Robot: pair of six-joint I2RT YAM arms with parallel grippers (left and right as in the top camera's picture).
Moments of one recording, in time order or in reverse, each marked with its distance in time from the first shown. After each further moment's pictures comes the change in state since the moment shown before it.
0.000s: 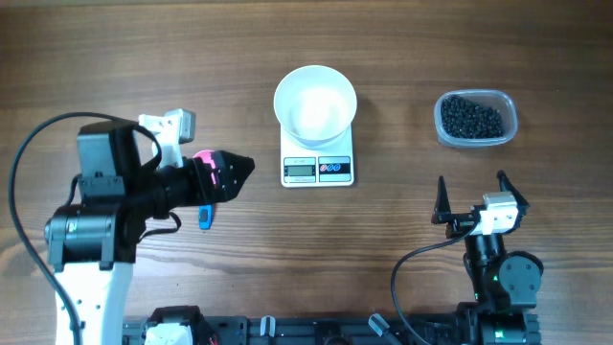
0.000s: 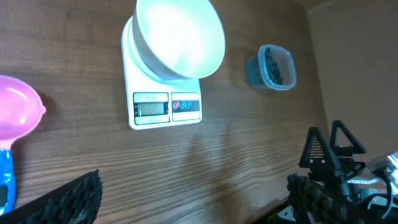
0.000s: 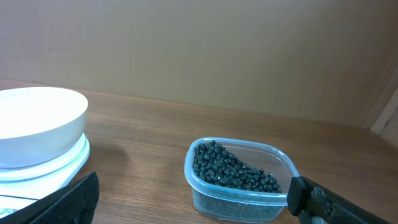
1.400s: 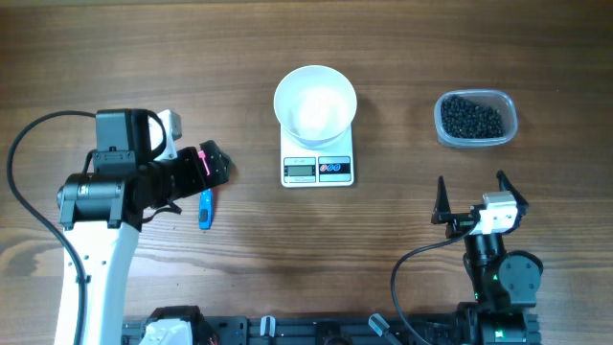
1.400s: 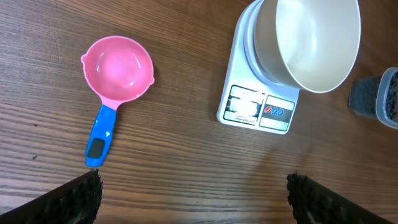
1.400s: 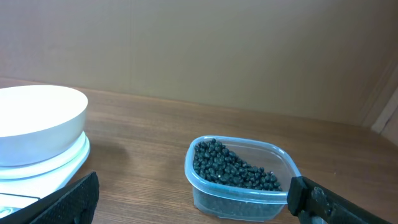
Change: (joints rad) left arm 0.000 0.145 0.005 -0.063 -0.343 -0.098; right arm 0.000 0.008 0.000 0.000 0.000 0.000
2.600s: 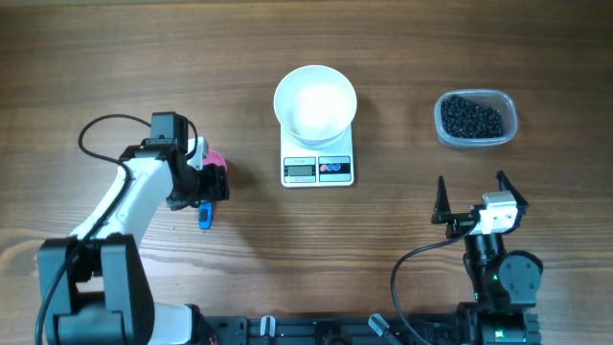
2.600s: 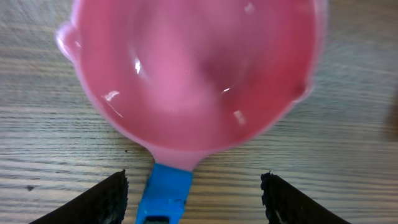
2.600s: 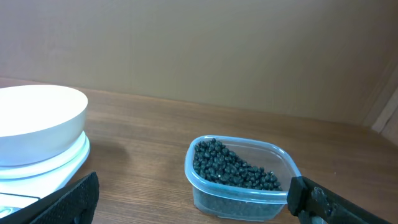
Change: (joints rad) left arm 0.003 0.451 -0.225 0.317 -0.148 0.204; right arm 0.000 0.001 0.000 0.000 0.000 0.000
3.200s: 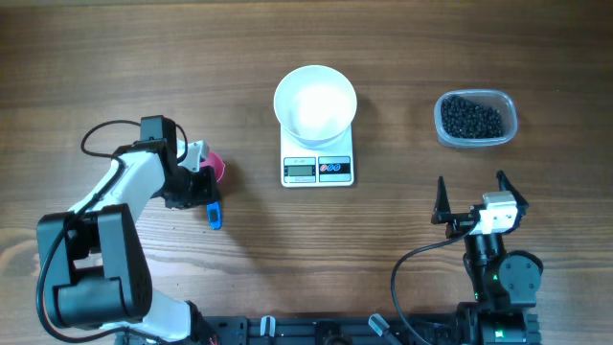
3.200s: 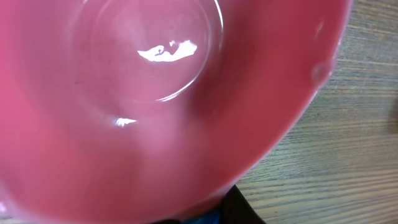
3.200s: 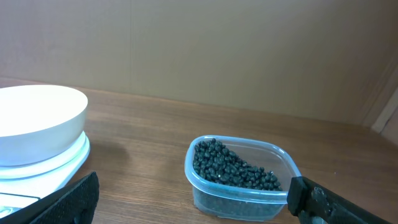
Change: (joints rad) left arm 0.082 0.111 0.003 0.033 0.140 0.135; right arm 0.000 0.000 0.000 0.000 0.000 0.000
